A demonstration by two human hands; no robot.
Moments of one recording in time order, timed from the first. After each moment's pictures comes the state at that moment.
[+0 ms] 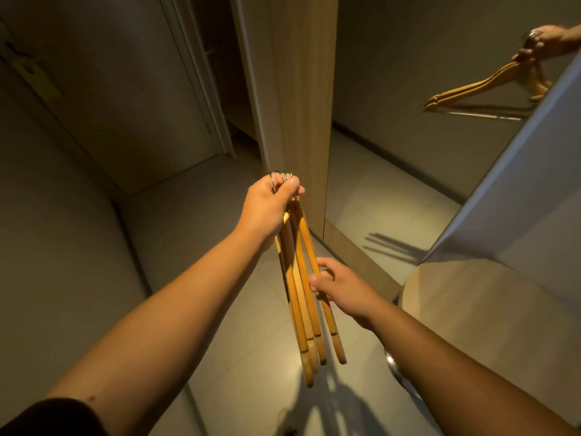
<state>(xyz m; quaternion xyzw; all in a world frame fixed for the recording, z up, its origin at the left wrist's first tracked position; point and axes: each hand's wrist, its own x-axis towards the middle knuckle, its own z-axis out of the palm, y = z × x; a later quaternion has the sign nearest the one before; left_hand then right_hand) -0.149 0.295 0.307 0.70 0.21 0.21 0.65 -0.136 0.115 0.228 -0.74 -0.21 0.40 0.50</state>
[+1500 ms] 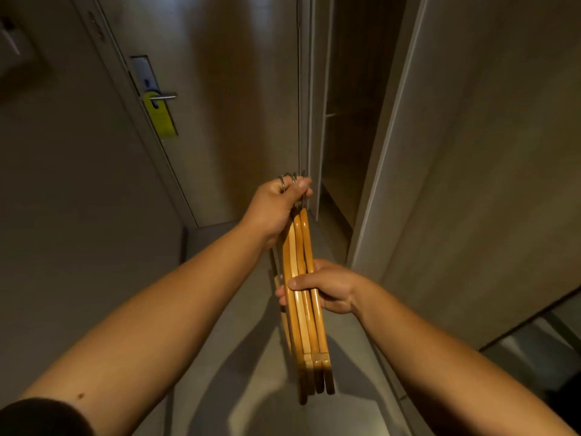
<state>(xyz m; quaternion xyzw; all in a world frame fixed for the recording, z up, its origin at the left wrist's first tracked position) 0.094 0.775 0.370 0.64 0.30 0.32 0.62 0.186 0.665 0.265 -0.45 -0.29 0.72 0.45</state>
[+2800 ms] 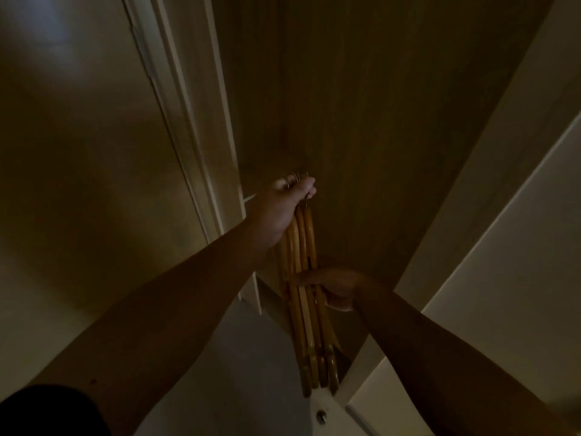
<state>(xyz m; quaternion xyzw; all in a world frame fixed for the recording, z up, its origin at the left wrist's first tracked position) 0.583 1.275 0.375 0.72 0.10 0.16 0.66 0.612 1.135 0.276 -0.56 -0.16 0.54 0.61</state>
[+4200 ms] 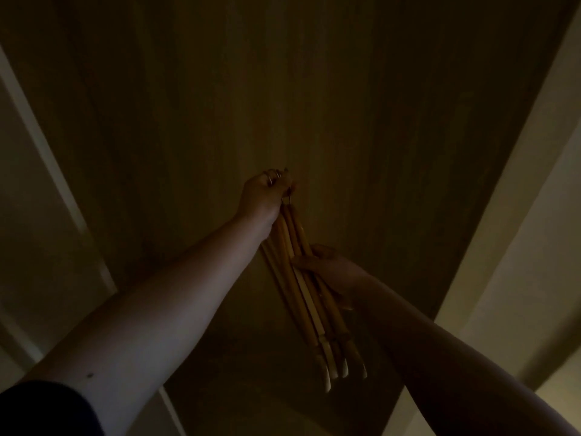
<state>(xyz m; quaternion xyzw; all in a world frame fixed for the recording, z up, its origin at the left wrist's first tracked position) 0.846 1.334 0.479 0.66 -0.15 0.00 0.74 0.734 1.220 0.412 -0.70 0.06 0.08 0.71</state>
